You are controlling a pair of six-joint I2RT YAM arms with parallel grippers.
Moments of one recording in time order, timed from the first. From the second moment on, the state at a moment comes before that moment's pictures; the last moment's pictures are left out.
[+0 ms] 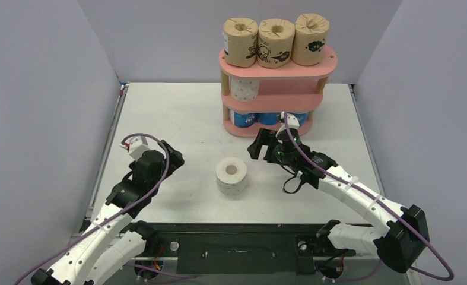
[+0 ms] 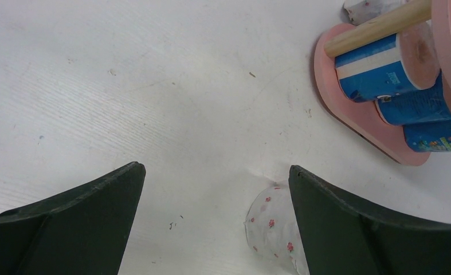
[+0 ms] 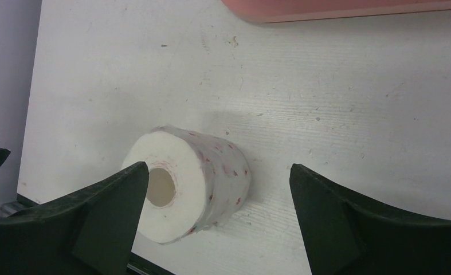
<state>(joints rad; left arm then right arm) -0.51 0.71 0.67 -0.56 -0.50 -0.91 0.68 1.14 0.89 -0.32 0.14 0.67</state>
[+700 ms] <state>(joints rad) -0.48 0.67 0.51 -0.40 -0.38 -0.98 0.78 1.18 0.89 -0.28 0.19 0.64</state>
